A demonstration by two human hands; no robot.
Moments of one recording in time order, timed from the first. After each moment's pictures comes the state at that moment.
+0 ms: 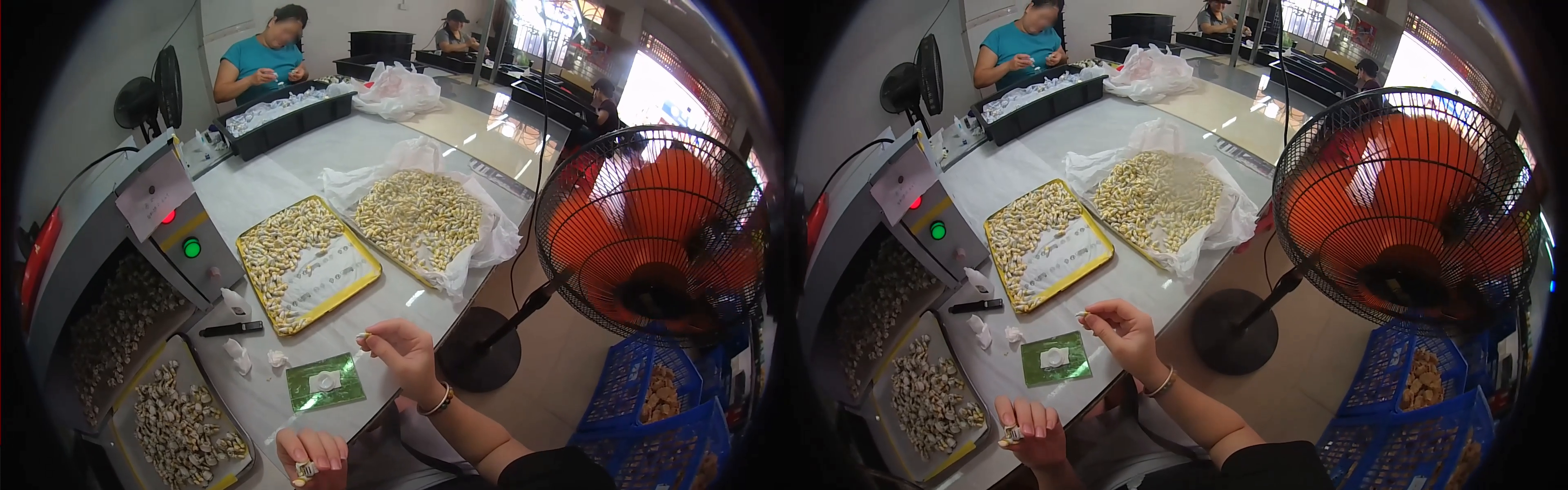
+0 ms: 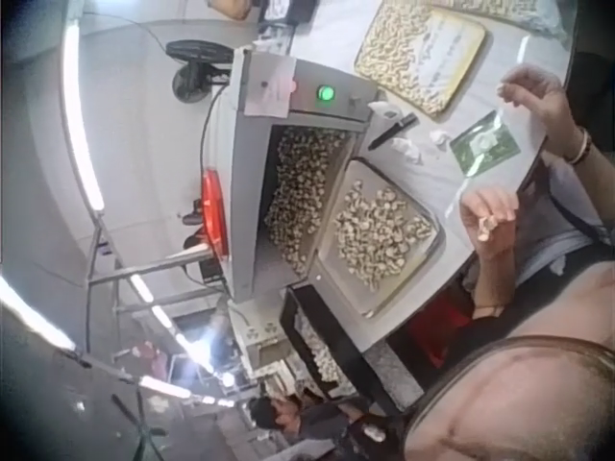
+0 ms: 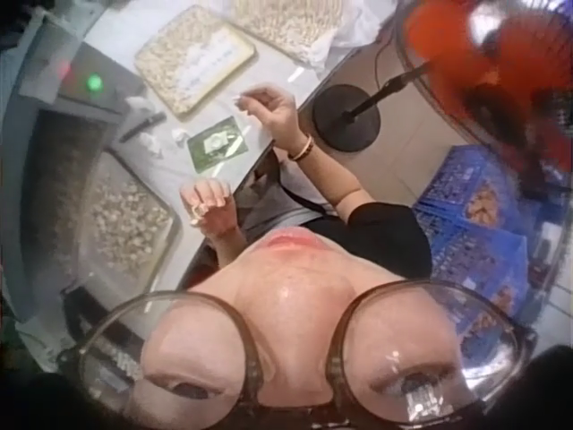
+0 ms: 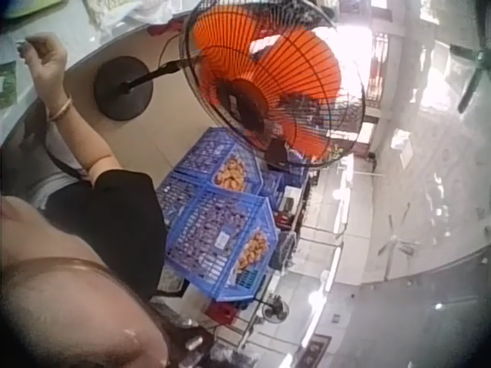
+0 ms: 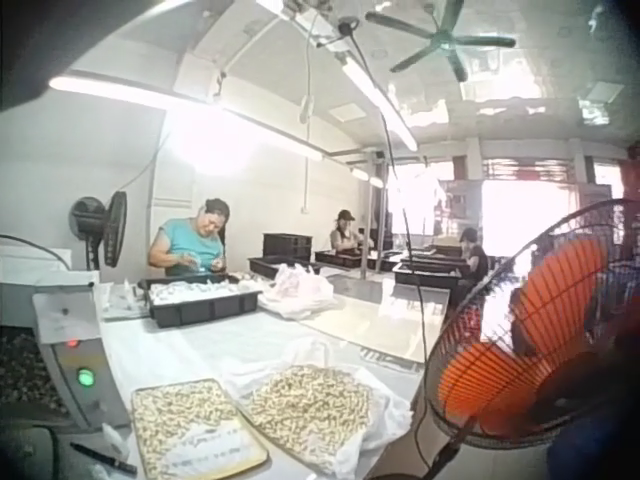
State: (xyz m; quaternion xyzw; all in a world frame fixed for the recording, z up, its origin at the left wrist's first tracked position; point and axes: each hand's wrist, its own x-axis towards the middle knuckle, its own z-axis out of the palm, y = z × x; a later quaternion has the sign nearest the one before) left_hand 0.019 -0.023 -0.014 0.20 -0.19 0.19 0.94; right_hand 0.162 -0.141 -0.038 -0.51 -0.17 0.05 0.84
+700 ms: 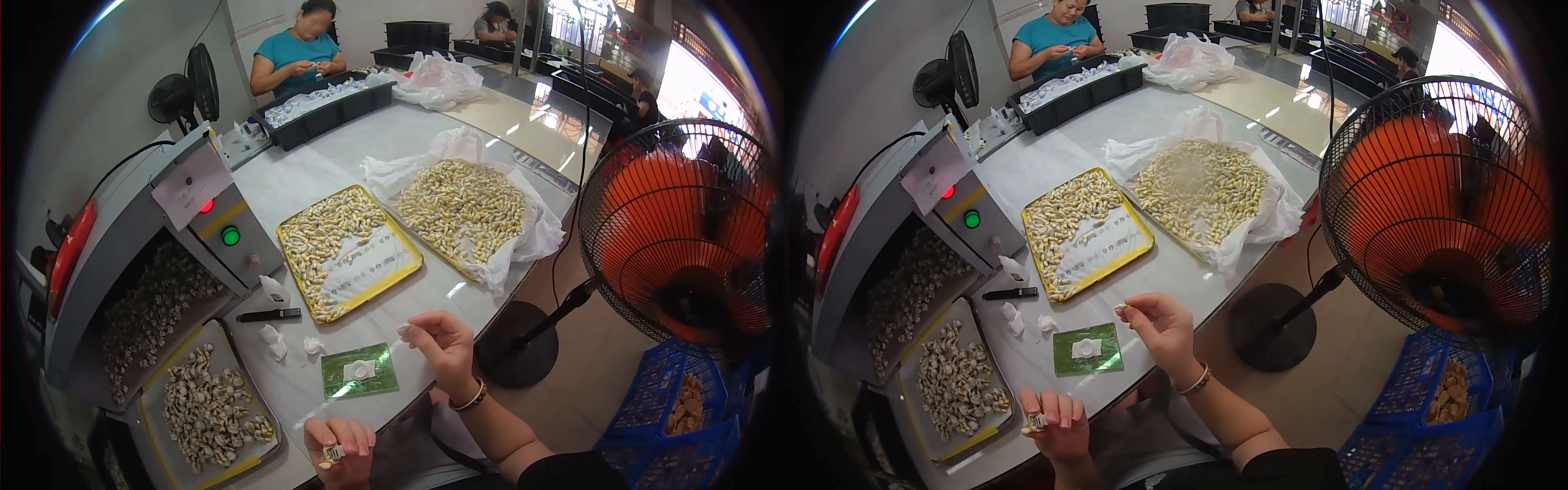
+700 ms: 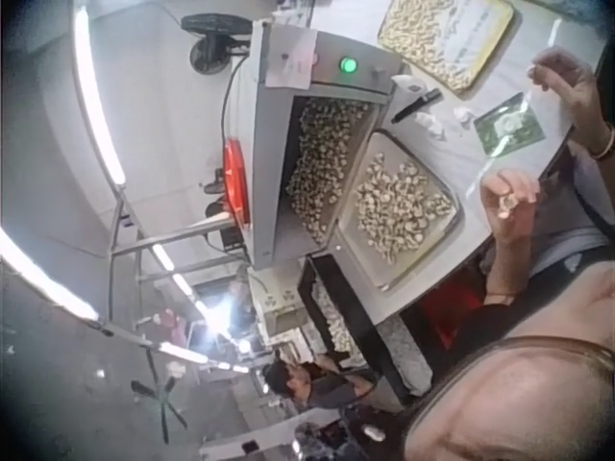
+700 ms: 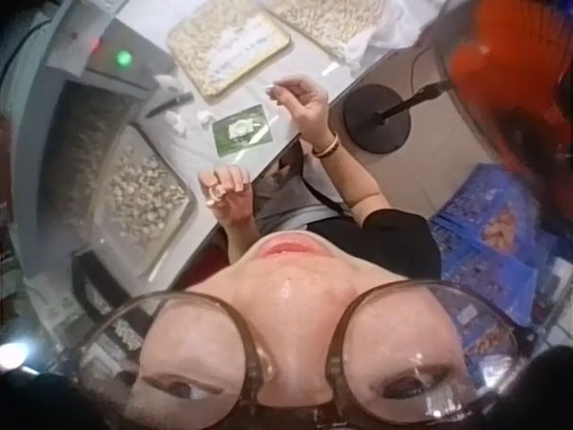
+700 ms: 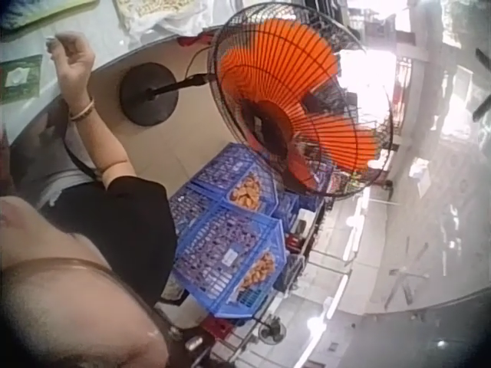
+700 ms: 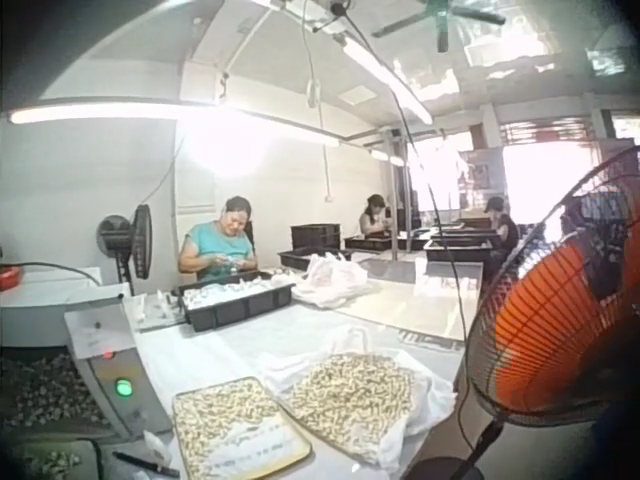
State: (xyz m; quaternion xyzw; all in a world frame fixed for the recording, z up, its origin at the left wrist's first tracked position) left_hand 0.017 -0.024 -0.013 0.26 -0.15 0.21 0.93; right_hand 0.163 -0.146 -0.036 -0.51 -0.18 0.04 0.84
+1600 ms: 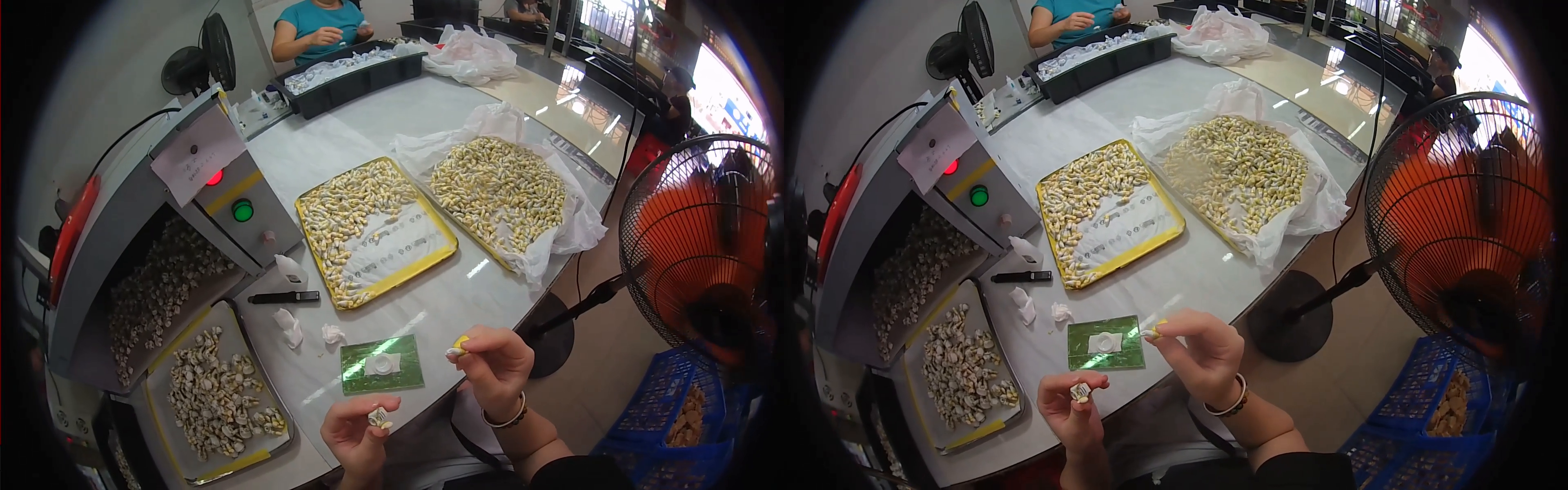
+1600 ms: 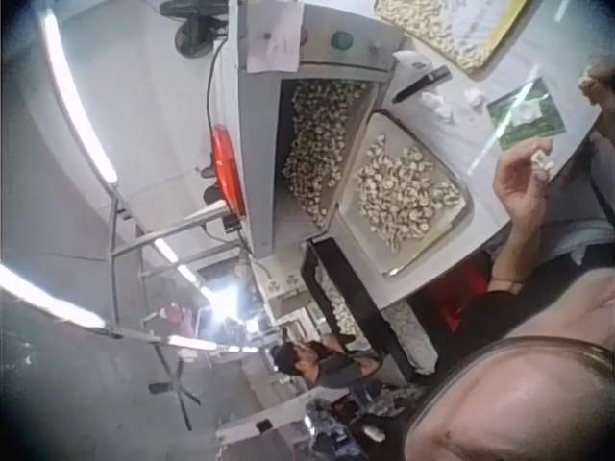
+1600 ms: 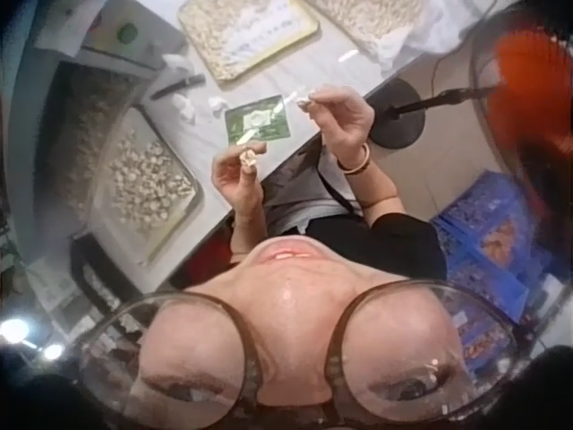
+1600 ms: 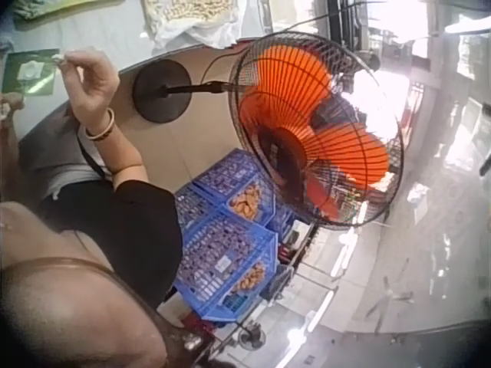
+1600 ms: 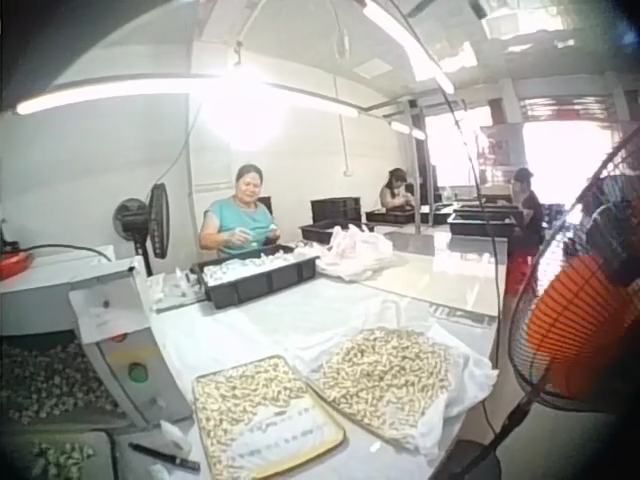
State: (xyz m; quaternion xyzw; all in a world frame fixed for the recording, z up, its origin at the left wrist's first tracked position) left_hand 0.029 -0.025 -0.024 0.50 0.01 0.33 0.80; right_hand 0.142 -0.160 -0.010 -0.47 -0.29 -0.03 0.83
